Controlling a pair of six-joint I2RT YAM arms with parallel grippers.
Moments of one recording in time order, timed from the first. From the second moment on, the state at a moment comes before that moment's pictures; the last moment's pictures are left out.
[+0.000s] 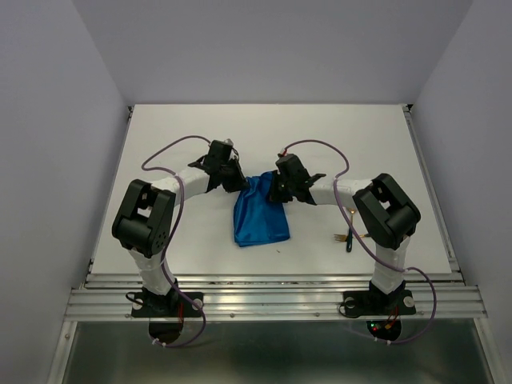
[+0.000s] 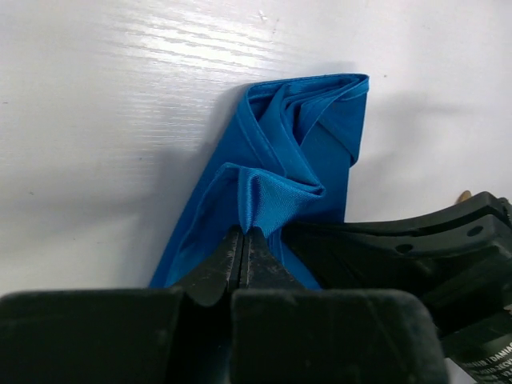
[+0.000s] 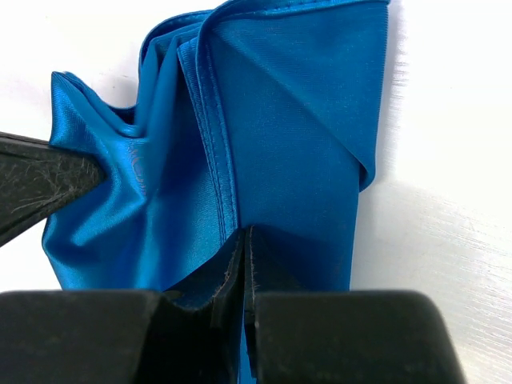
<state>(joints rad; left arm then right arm) -0.43 1.77 1.07 -0.17 0.20 -0.76 0.66 1.91 1.12 -0.02 -0.05 0.68</state>
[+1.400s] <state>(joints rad) -0.42 1.70 1.02 -0.29 -0.08 -0.74 0.67 1.91 1.12 -0.02 -0.05 0.69</state>
